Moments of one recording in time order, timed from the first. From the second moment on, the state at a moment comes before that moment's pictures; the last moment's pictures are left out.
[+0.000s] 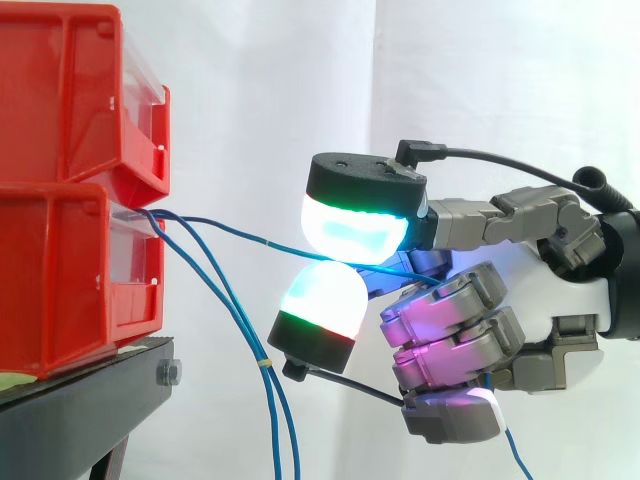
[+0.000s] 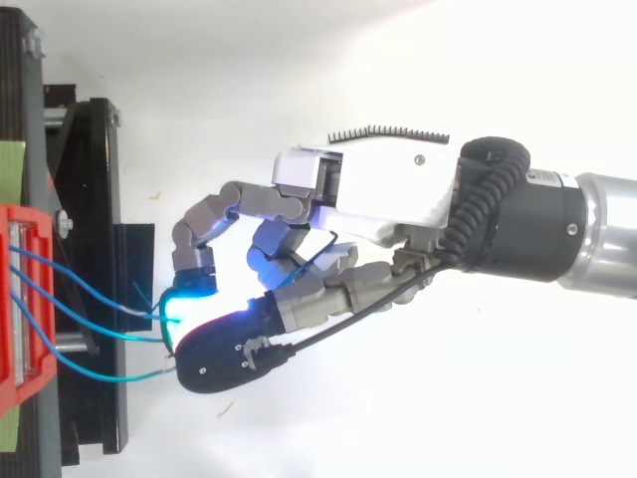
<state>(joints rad) 0.16 -2.29 -1.19 -2.85 -1.31 -0.08</state>
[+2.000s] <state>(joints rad) 0.16 -2.29 -1.19 -2.85 -1.31 -0.08</state>
